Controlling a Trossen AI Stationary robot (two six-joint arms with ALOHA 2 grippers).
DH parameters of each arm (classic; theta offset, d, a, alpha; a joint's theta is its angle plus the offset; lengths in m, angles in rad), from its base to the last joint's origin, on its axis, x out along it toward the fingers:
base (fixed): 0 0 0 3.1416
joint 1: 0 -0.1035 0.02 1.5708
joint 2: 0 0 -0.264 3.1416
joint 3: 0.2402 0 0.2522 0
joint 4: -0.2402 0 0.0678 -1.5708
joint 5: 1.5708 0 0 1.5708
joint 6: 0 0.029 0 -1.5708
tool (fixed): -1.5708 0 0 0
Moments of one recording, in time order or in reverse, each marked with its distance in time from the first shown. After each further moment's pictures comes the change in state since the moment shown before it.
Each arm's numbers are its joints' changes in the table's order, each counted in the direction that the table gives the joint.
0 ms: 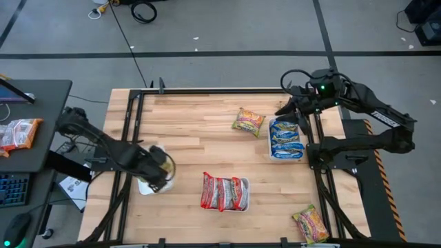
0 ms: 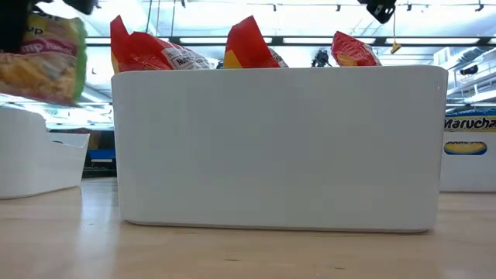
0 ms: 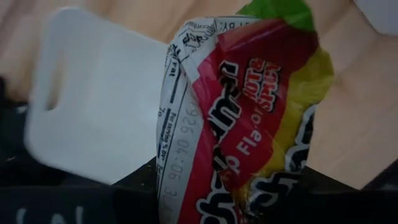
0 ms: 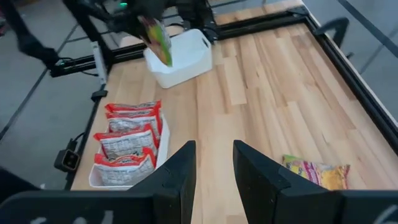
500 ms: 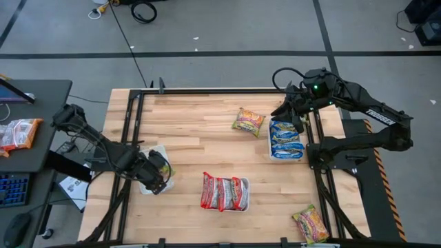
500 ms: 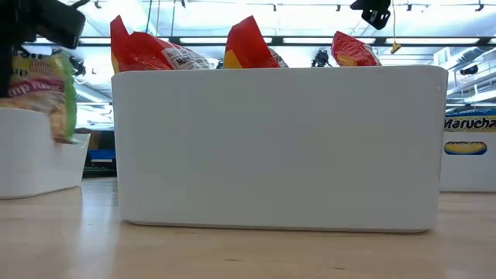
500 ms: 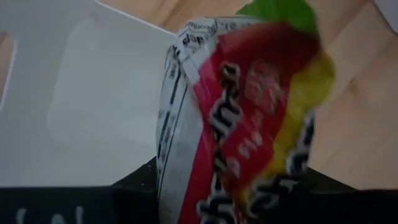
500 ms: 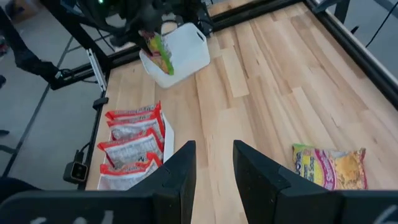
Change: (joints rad) left arm 0.073 -0.131 -0.289 0.262 0.042 -0.089; right arm -0.008 0.052 0.000 0.019 -0.012 0.113
